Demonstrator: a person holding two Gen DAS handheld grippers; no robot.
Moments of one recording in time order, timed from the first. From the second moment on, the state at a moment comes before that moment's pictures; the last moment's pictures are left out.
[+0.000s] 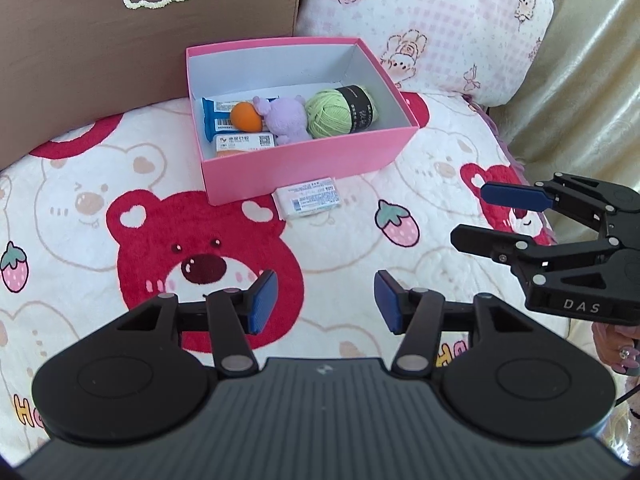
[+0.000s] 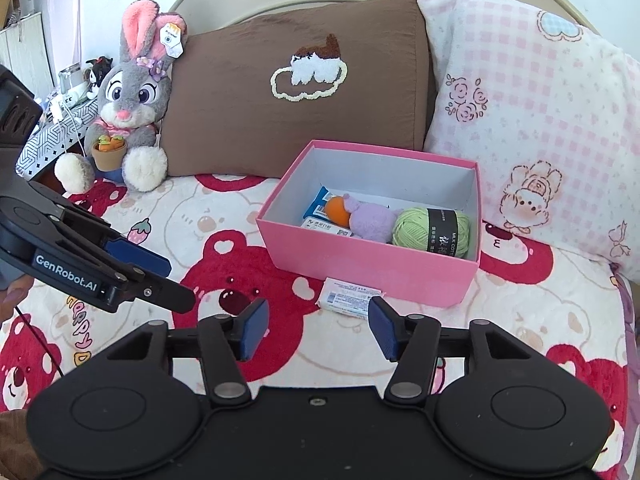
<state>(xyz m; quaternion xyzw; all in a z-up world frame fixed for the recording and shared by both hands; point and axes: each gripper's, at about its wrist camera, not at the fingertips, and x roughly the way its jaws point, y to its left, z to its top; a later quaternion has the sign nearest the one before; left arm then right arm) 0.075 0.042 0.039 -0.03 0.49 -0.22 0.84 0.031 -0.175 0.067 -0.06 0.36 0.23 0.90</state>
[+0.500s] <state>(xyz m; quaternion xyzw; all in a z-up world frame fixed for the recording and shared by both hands) 0.071 0.038 0.021 -0.03 0.51 -0.21 0.83 0.011 -0.174 0.052 -0.07 0.36 0.21 0.90</state>
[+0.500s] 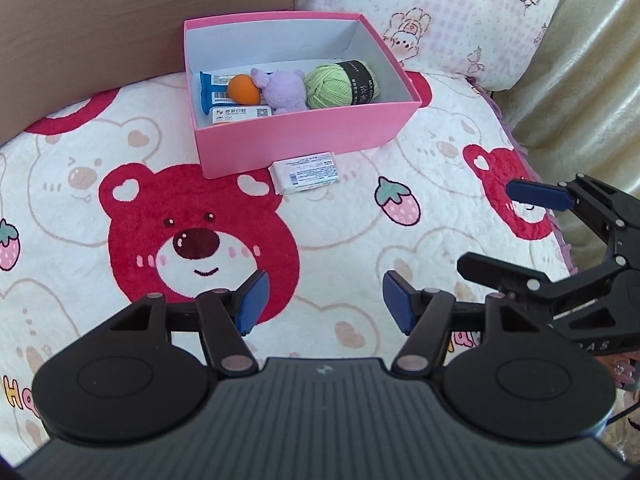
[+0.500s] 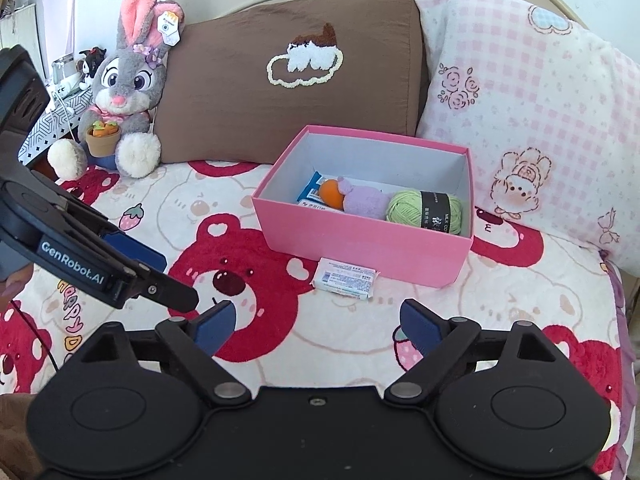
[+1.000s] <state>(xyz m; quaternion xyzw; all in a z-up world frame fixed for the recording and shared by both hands) 0.103 0.049 -0.019 -0.05 0.53 -0.15 0.84 0.029 -0.167 0.019 -0.07 0.37 0.24 0.89</state>
